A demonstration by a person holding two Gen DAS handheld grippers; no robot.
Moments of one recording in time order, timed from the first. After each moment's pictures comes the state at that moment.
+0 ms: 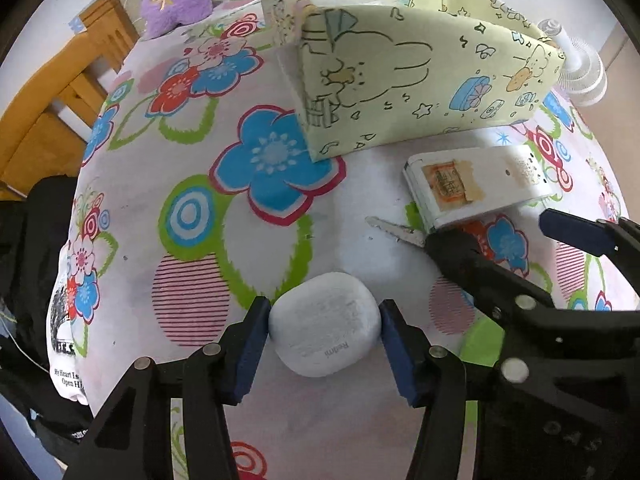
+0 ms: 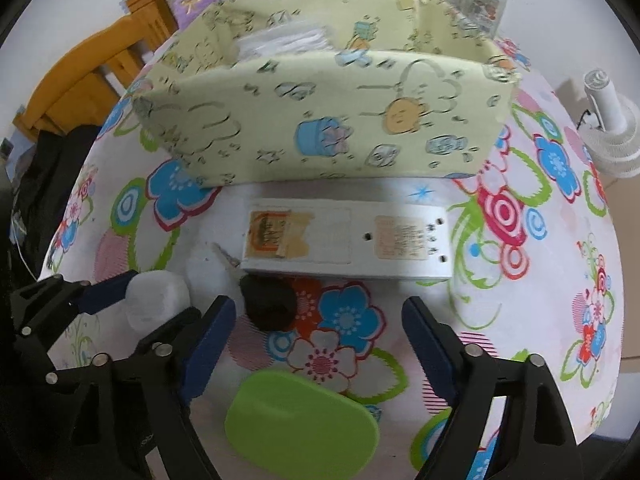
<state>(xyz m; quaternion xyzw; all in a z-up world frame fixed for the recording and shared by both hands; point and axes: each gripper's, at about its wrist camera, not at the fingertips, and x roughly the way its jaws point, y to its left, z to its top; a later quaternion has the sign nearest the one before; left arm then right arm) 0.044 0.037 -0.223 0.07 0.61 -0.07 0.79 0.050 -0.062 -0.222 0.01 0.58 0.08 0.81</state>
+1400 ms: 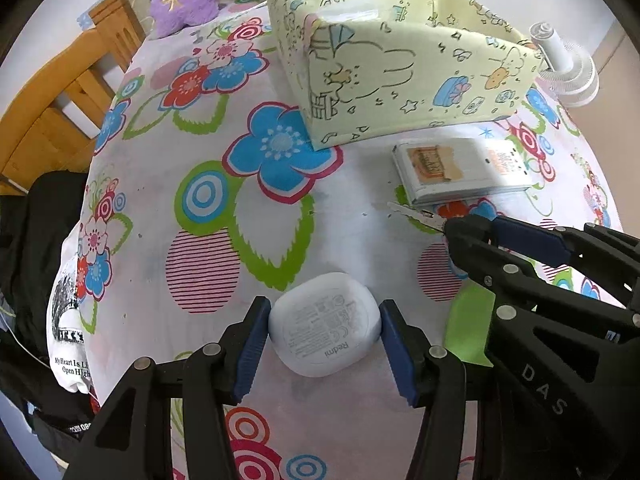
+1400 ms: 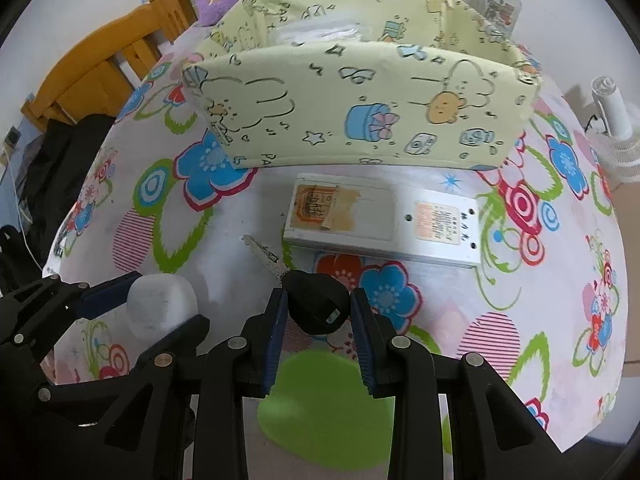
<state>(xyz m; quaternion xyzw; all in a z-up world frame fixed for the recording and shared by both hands) 0.012 0.038 -0.202 0.07 0.61 -0.08 0.79 0.030 -0.048 -0.211 0.01 0.57 0.09 0.81</state>
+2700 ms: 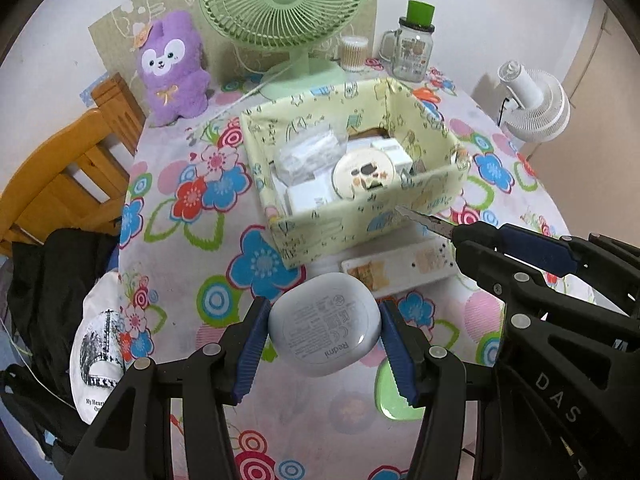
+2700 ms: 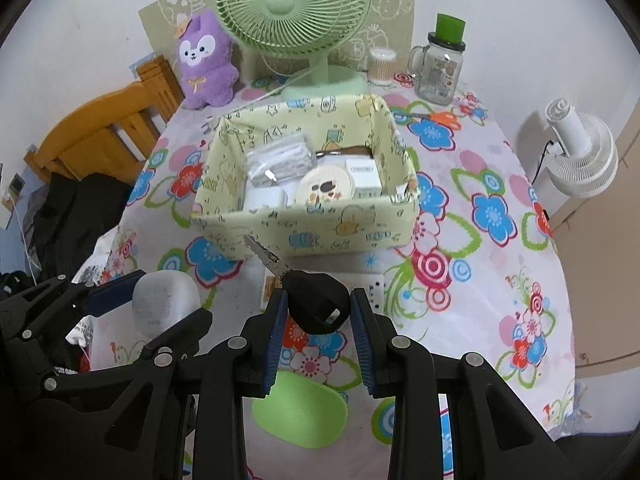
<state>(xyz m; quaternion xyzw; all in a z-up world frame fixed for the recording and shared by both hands) 0.039 0.003 -0.104 0.08 0.54 -0.10 0.83 0.036 -0.094 -0.108 0.03 0.51 0.06 0.86</state>
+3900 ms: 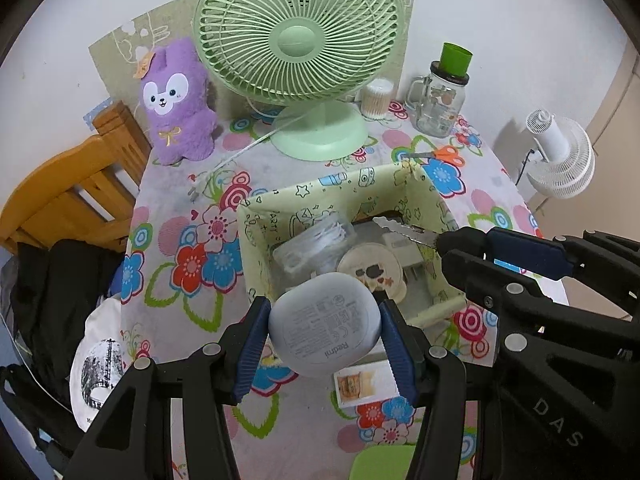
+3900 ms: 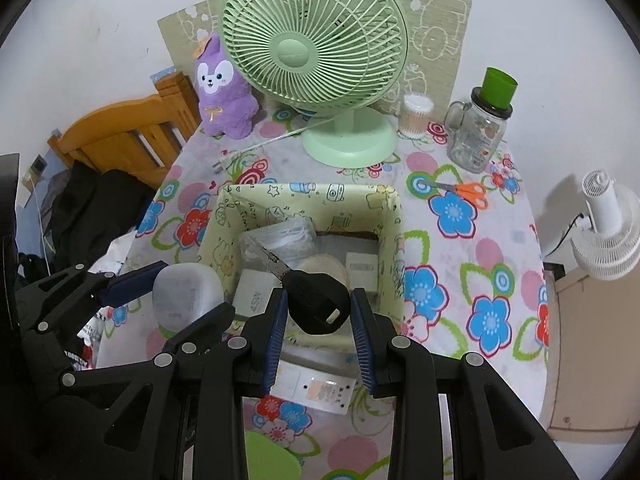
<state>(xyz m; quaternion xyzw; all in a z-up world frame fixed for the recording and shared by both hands) 0.125 -0.023 -0.076 0.05 0.53 -0.06 0.85 0.137 -0.115 -0.070 -0.02 0.51 0.13 0.85</state>
